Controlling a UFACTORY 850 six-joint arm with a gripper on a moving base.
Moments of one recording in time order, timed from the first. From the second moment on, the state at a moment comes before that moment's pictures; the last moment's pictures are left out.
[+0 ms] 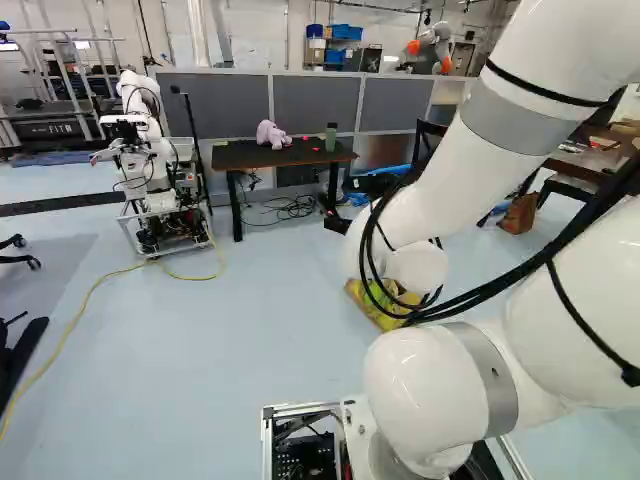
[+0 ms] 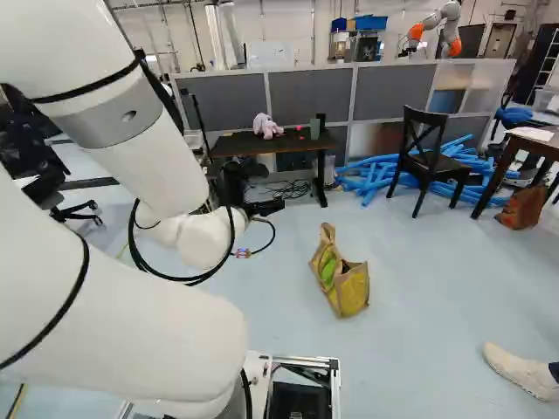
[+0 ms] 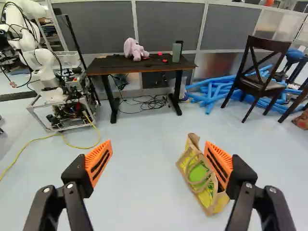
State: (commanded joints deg) arm 0.0 16.0 -5.0 0.0 50.0 0.0
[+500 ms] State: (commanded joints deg) arm 0.0 16.0 -5.0 0.0 50.0 0.0
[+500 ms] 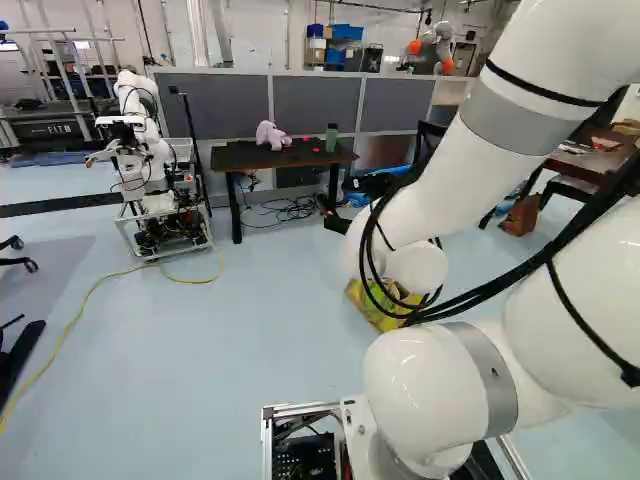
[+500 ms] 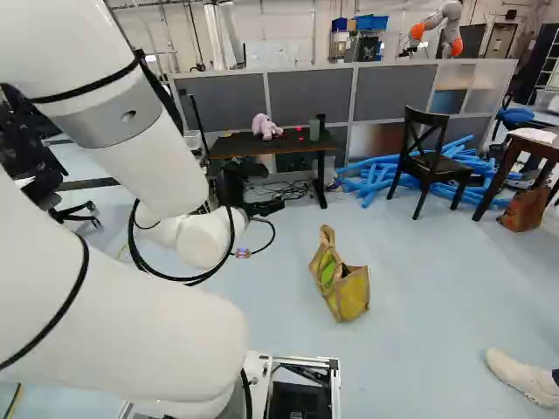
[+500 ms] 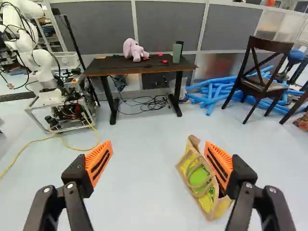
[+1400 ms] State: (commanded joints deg) arm 0.0 16.0 -5.0 0.0 50.0 0.0
